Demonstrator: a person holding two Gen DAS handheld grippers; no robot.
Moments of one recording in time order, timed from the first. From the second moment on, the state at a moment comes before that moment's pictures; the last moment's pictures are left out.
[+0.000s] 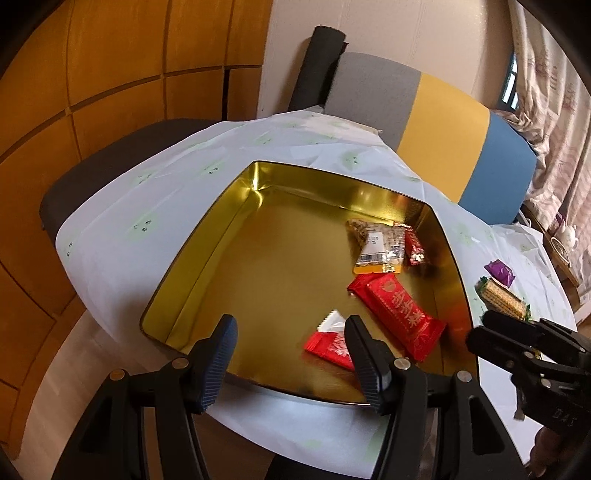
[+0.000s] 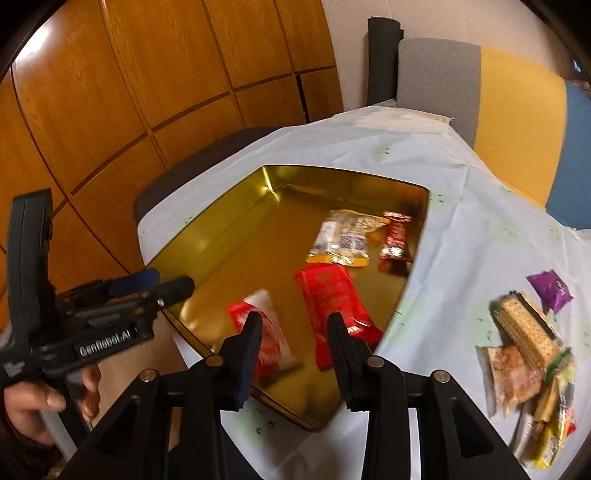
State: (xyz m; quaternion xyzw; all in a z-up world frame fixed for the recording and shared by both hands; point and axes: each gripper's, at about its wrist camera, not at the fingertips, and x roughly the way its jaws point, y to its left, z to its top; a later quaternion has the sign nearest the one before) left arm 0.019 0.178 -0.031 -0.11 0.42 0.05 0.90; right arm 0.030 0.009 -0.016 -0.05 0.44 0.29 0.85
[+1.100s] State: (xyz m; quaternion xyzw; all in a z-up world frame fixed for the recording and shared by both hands) left arm 0.114 -0.046 -0.001 -0.09 0.54 -0.24 0.80; right arm 0.048 -0.341 0.017 -0.01 0.41 -0.08 0.91
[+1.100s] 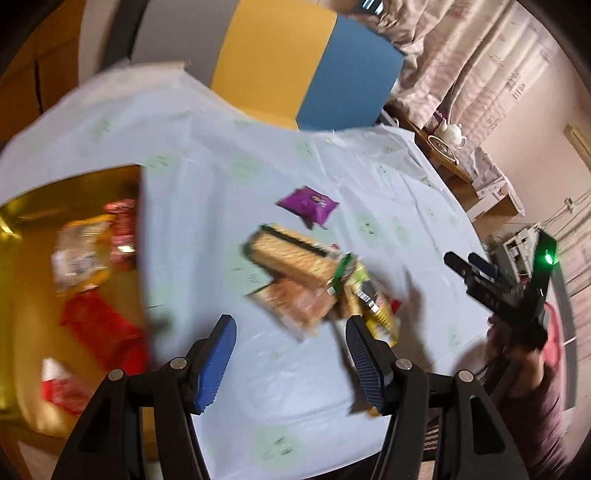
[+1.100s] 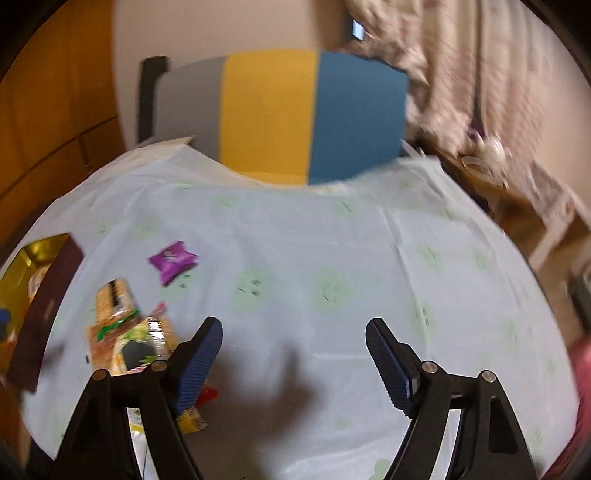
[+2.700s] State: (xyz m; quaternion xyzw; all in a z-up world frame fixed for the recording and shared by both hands) left arm 0.058 -0.078 -0.032 0.08 0.48 -0.25 0.84; right arm 0.050 -0.321 0.001 -0.03 0.45 -0.05 0.89
